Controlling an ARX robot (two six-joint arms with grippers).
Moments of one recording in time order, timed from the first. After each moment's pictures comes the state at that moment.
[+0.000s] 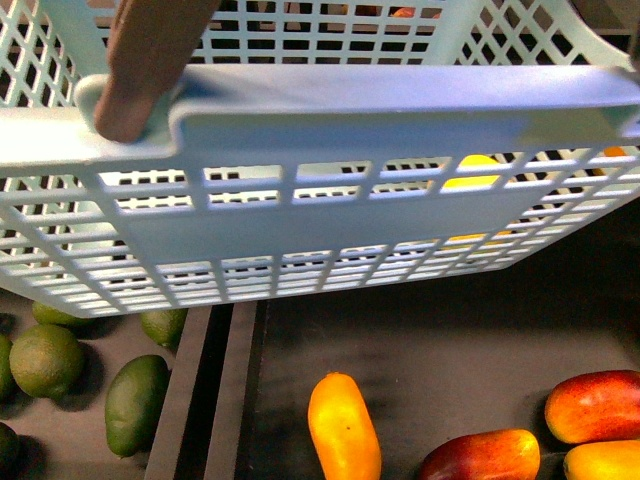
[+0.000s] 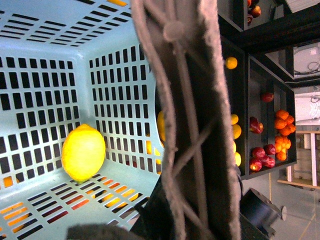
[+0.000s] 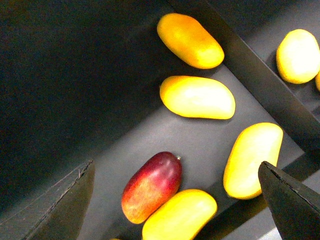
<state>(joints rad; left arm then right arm) -0.58 1.57 1.46 -0.46 0.23 -0.89 -0.27 1.53 0.51 0.12 0.12 0.39</state>
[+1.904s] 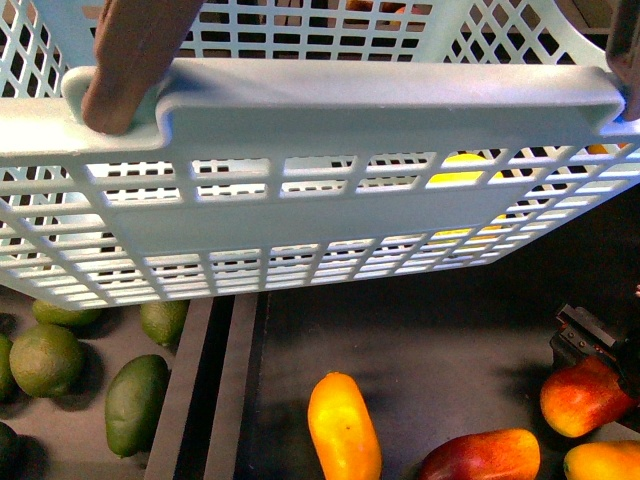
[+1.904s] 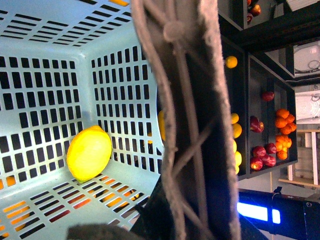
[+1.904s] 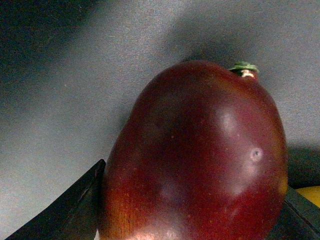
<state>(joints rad) -0.58 1.57 1.46 -0.46 0.24 -0.89 -0.09 2.40 0.86 0.19 0.03 0.69</state>
